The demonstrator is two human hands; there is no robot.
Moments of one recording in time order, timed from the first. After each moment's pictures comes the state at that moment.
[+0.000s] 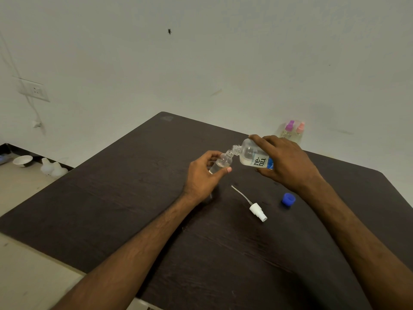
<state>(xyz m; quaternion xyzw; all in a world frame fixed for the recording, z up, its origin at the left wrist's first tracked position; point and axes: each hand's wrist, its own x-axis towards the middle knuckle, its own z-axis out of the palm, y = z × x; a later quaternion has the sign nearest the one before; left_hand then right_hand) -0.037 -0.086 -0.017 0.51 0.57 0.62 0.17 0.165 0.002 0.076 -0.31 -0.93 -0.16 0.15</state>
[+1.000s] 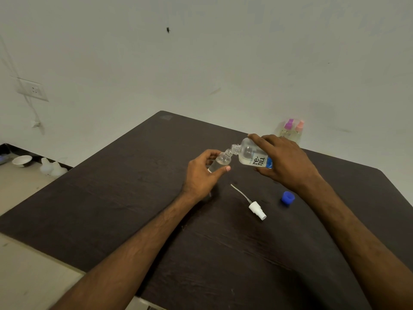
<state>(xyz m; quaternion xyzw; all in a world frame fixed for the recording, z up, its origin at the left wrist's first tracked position) -0.038 -0.083 -0.020 0.51 0.58 0.61 0.15 0.165 0.001 0.074 -0.31 -0.93 -0.16 0.15</state>
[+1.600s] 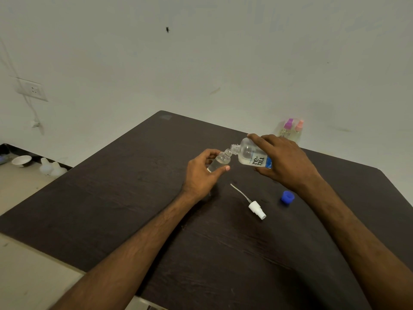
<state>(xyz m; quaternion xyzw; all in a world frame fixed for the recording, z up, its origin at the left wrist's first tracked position) -0.038 -0.085 -0.017 0.52 0.59 0.60 0.15 0.165 0.001 0.074 -0.31 -0.93 -0.15 0.15</state>
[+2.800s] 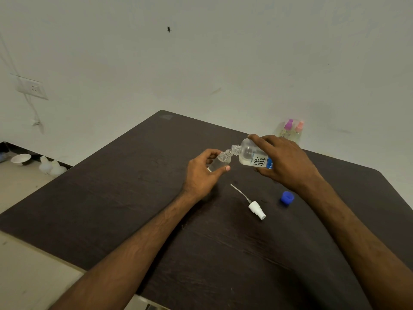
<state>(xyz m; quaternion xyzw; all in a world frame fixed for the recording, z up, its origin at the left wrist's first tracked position) -0.038 -0.084 -0.019 0.52 0.58 0.61 0.15 0.166 -0.002 0.076 -0.31 -0.93 -0.16 0.15</state>
